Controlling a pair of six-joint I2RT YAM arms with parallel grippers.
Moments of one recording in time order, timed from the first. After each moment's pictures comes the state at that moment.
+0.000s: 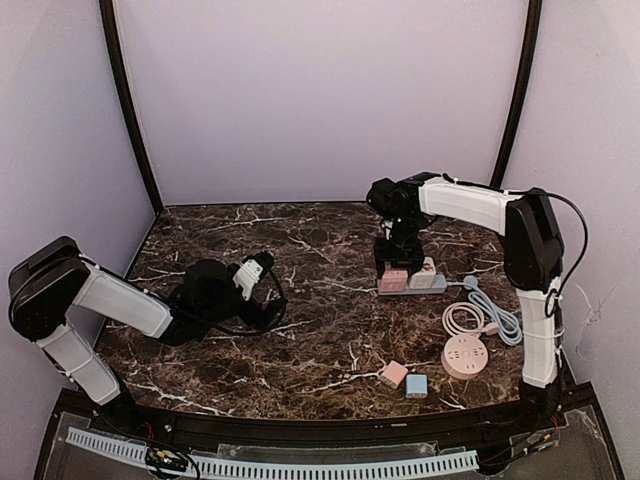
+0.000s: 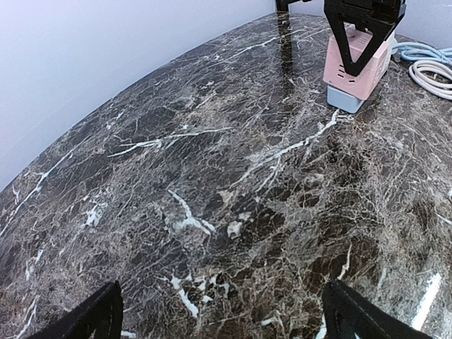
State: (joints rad) left arm -0.73 1.58 0.51 0.67 -0.06 0.18; right arm 0.60 2.14 1.82 -1.16 0.03 0.58
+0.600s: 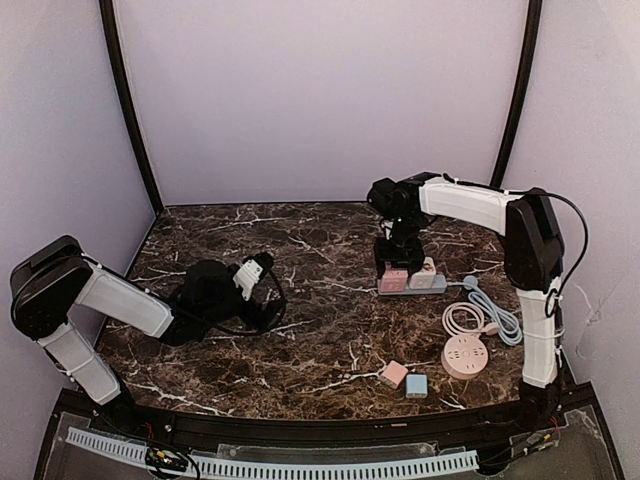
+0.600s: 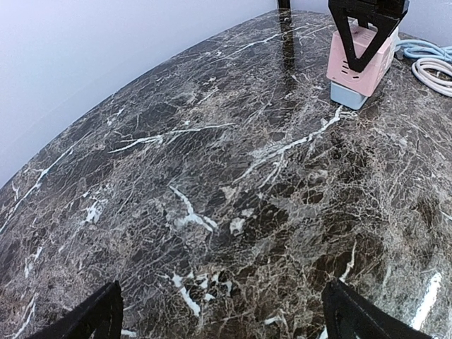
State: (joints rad) left arm -0.73 1.60 0.51 0.68 -0.06 0.18; right arm 0.60 2.13 1.80 -1.14 0.02 0.56
